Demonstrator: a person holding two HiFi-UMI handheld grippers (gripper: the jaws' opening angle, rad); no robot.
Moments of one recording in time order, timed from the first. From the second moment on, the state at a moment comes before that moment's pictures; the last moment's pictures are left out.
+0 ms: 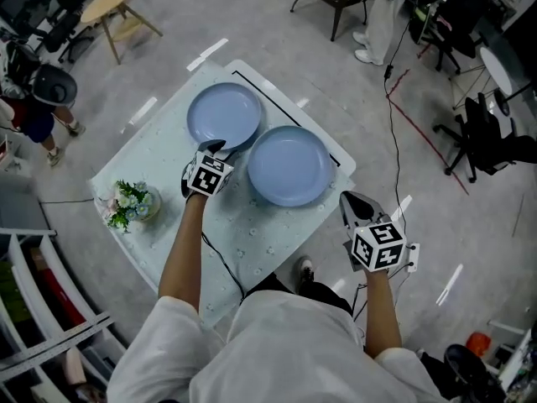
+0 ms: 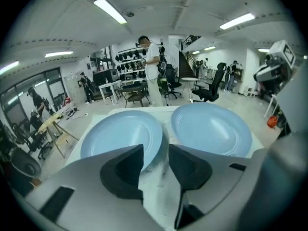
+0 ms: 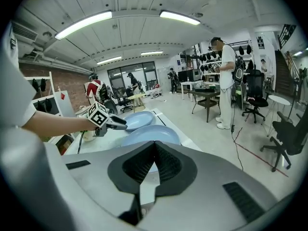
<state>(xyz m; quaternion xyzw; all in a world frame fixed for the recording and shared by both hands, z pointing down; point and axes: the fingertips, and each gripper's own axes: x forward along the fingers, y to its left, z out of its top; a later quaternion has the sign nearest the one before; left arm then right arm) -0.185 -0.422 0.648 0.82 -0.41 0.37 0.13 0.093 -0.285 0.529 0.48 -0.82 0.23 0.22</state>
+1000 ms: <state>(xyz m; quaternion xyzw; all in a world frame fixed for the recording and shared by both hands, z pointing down) -0.187 -0.435 0.703 0.80 -0.29 0.51 -0.06 0.050 -0.274 0.550 0.46 -0.81 0.22 0.28</state>
